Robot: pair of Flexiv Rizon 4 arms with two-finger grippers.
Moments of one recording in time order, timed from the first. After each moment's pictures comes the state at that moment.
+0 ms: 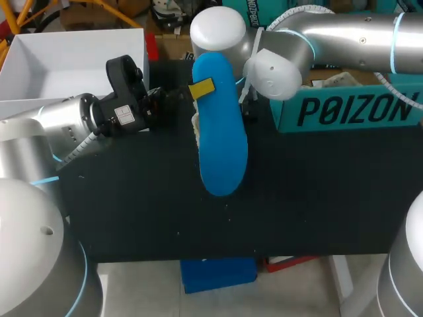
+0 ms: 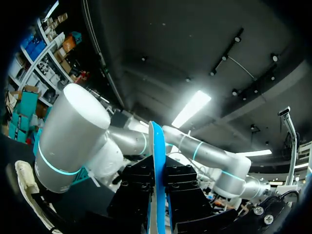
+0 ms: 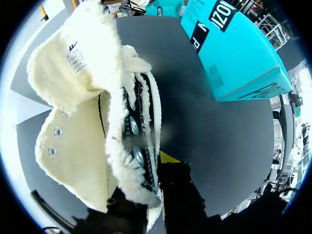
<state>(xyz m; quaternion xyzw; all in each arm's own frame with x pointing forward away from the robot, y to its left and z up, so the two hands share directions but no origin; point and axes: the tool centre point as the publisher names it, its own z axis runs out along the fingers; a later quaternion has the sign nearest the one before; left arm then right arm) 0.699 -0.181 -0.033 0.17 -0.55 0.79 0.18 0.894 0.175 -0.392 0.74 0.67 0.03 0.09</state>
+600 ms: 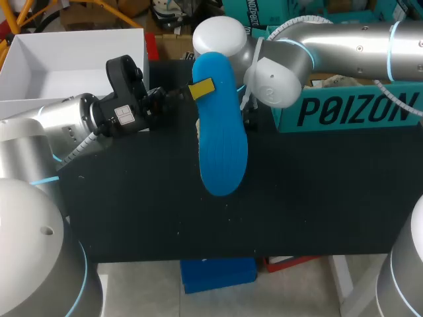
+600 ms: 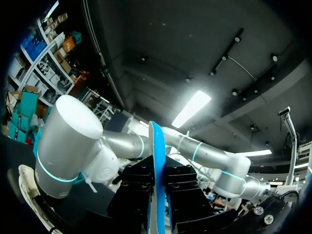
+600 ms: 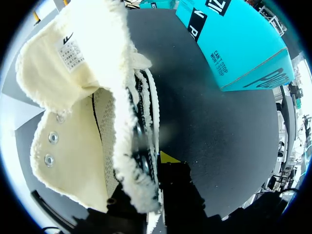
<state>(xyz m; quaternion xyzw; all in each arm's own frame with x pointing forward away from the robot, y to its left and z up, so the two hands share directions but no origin) 0.699 -0.181 -0.033 0.17 -0.55 0.79 0.18 0.888 0.173 -0.414 0.76 0.65 0.02 0.08</state>
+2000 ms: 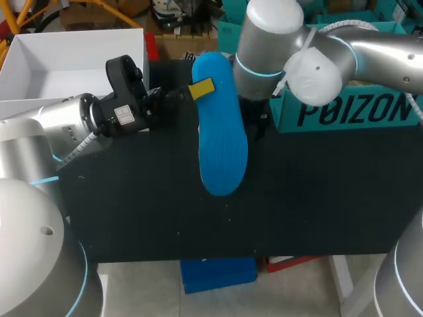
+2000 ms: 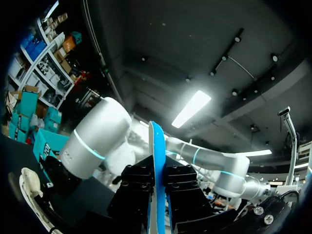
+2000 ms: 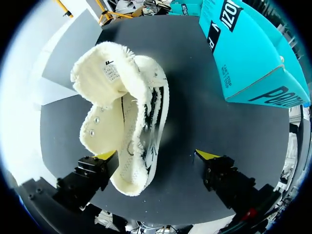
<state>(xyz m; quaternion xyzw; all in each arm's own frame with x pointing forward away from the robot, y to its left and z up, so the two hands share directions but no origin) 0.699 -0.181 -0.033 0.17 -0.55 0.79 0.18 0.875 0.164 -0.359 0.69 0.72 0.10 -0.02</state>
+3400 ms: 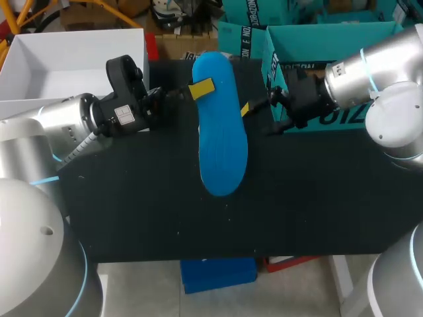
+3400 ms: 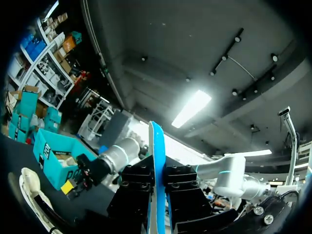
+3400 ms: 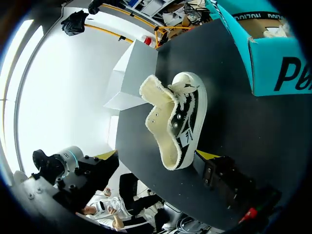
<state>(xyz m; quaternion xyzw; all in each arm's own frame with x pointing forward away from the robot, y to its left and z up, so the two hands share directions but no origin) 0.699 -0.181 -0.033 0.17 -0.55 0.79 0.18 0.851 0.134 -0.279 0.60 0.65 0.38 -0.27</state>
